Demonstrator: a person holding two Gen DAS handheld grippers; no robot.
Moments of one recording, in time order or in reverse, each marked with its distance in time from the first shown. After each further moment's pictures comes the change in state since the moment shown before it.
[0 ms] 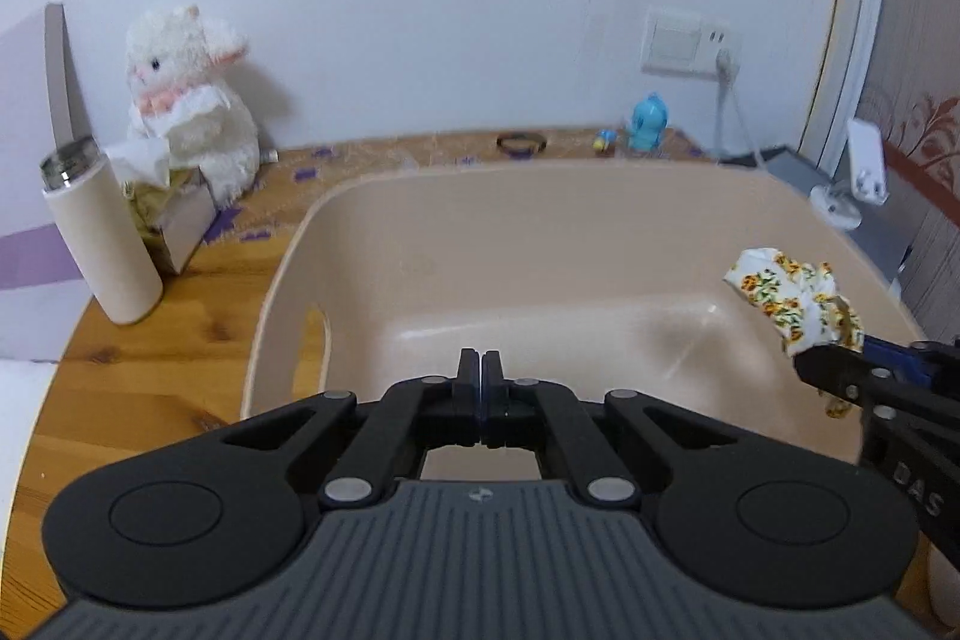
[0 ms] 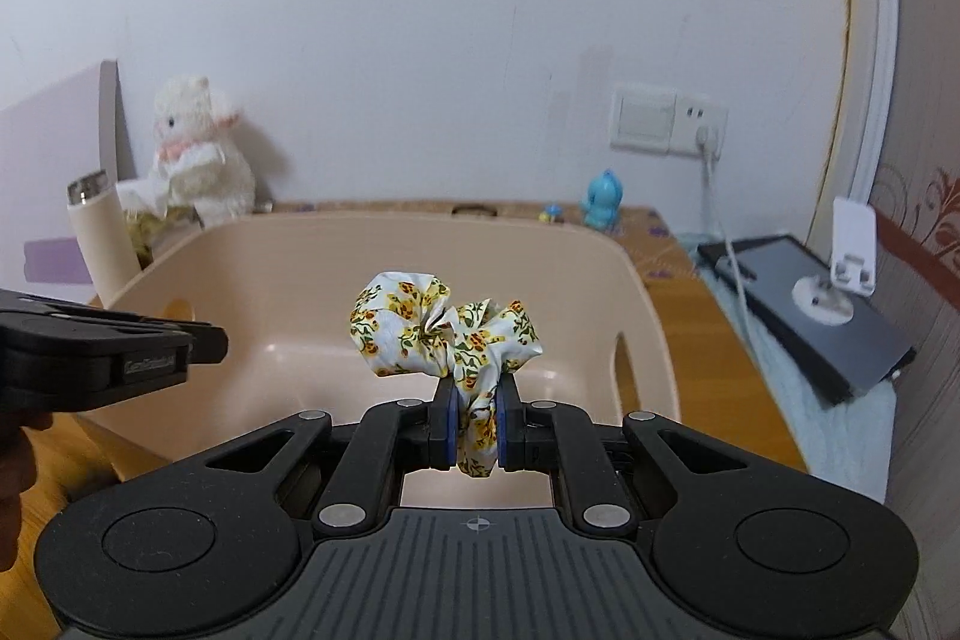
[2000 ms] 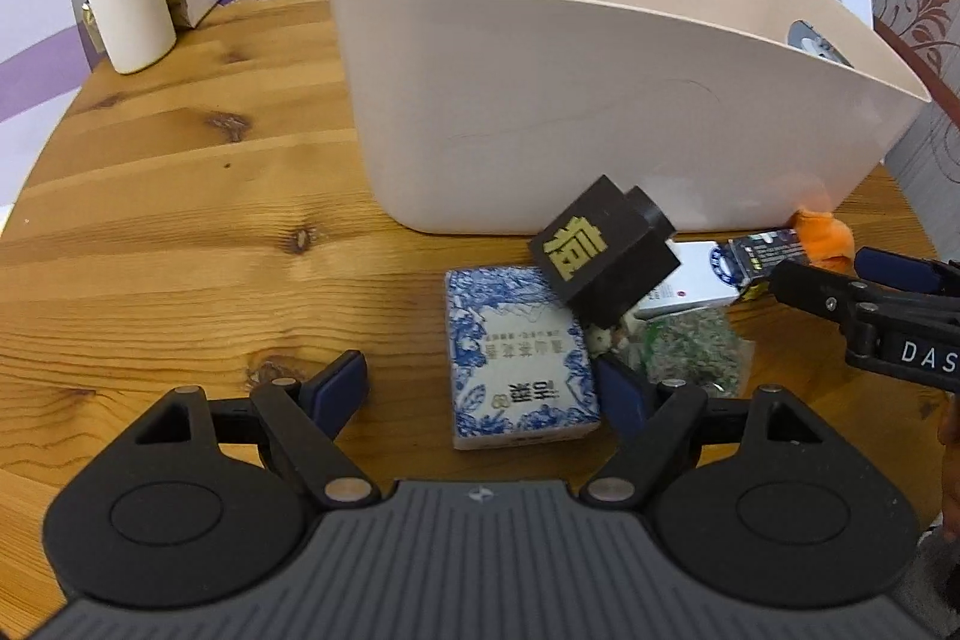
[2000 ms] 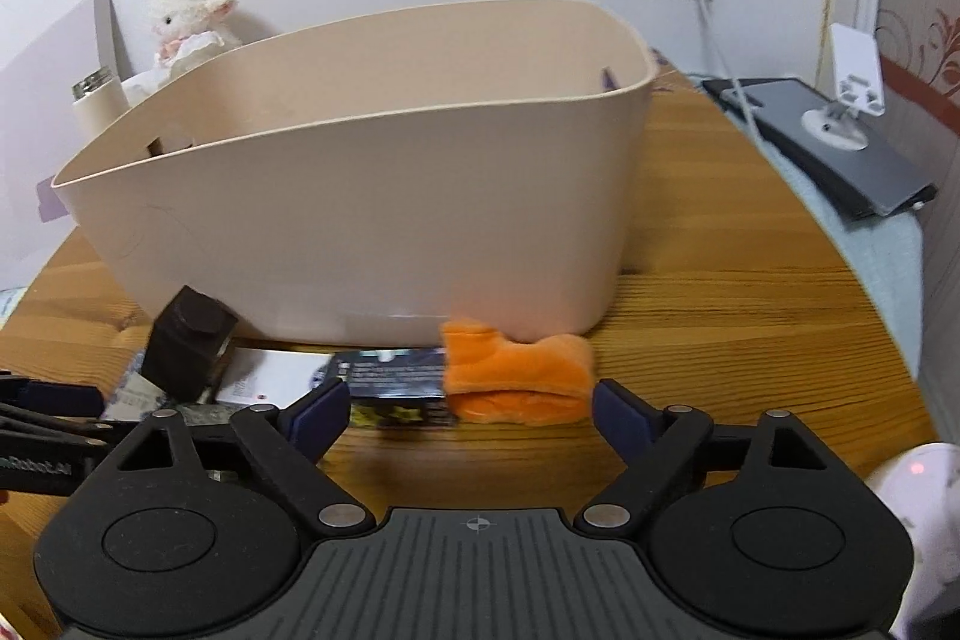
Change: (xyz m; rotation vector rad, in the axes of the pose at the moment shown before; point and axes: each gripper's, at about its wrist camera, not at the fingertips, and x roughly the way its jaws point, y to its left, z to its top) left arm -0.022 0.031 -0.114 -0.037 0.269 -0.055; right arm 0.000 -0.007 -0.088 0.096 0.193 0.064
